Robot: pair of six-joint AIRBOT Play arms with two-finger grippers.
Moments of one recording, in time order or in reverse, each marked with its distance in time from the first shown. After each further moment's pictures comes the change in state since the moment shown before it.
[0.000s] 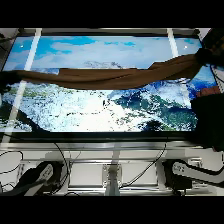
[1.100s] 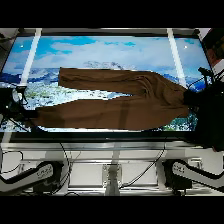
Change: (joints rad) left arm 0.001 -0.314 -0.002 0.049 -0.834 0.353; right arm 0.000 0.050 -0.232 -0.234 0.716 -0.019
